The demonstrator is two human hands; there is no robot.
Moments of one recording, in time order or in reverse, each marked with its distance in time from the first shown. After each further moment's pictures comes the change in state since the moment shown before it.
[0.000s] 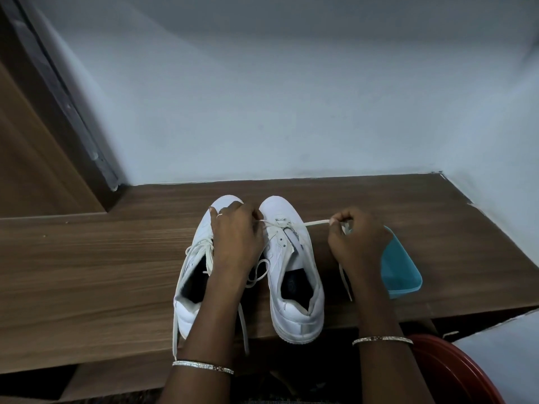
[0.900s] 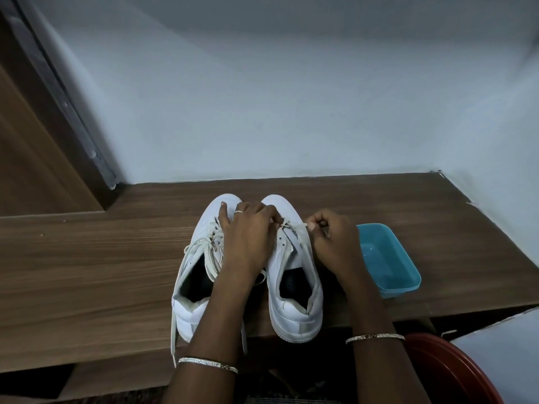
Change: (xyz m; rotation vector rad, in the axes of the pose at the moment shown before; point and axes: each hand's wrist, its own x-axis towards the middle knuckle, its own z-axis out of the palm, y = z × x) left_hand -0.006 0.014 0.009 0.148 -0.097 0.128; right_hand -0.006 -0.003 0.015 0.127 -0.290 -0.124
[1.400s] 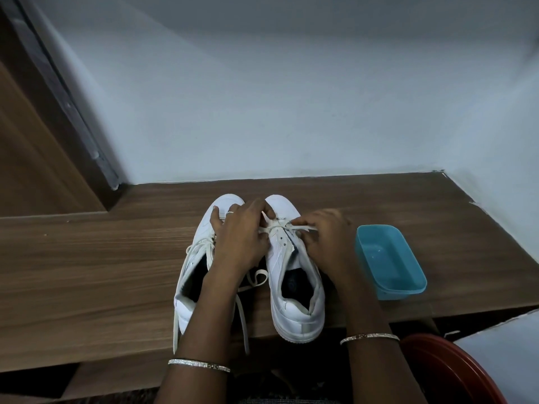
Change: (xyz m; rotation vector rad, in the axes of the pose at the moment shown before) left_hand -0.001 -0.011 -0.015 -0.111 -0.072 -0.055; right_hand 0.003 -0.005 0.007 -0.261 -0.098 -0.157
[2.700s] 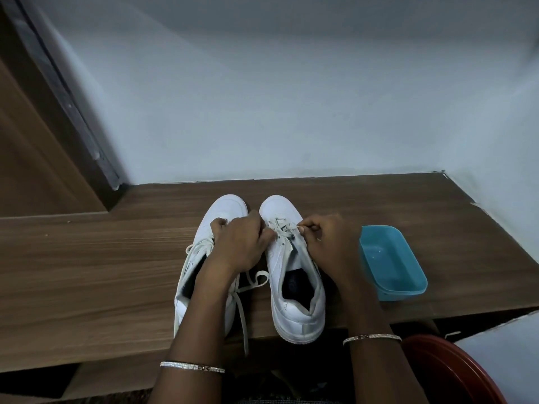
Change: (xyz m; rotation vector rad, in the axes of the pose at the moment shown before) left_hand 0.000 -0.004 -0.008 0.001 -0.164 -0.049; right_hand -0.004 -0.009 -0.004 0.106 0.033 0.114
